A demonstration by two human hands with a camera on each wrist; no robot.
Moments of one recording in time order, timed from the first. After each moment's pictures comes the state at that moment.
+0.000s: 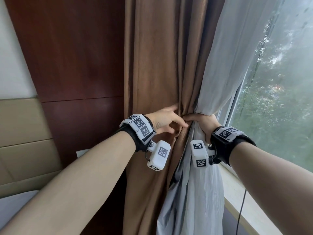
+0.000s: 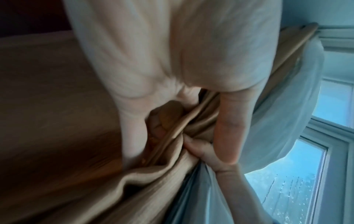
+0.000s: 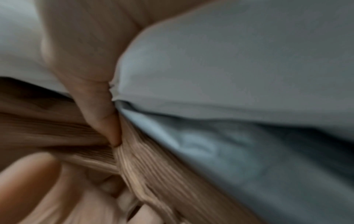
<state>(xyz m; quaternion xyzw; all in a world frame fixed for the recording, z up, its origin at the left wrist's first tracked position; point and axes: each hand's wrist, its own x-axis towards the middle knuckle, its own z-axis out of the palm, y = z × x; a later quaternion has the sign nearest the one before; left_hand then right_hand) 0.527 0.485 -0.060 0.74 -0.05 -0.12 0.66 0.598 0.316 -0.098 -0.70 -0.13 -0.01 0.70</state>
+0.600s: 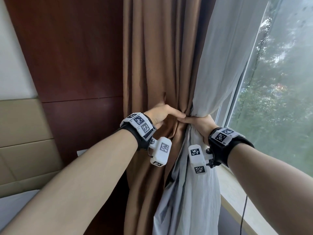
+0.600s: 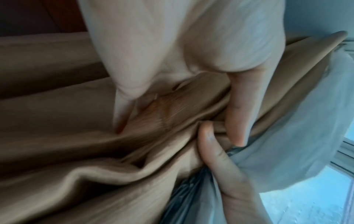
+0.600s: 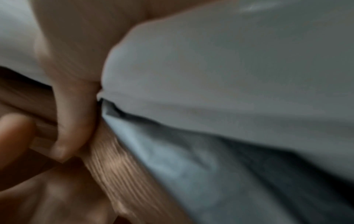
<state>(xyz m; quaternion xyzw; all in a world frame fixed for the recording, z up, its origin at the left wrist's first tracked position) 0.539 0.484 -0.059 0.73 -0.04 -0.01 0.68 0.588 0.314 -0.096 -0.70 -0.14 0.01 0.70</state>
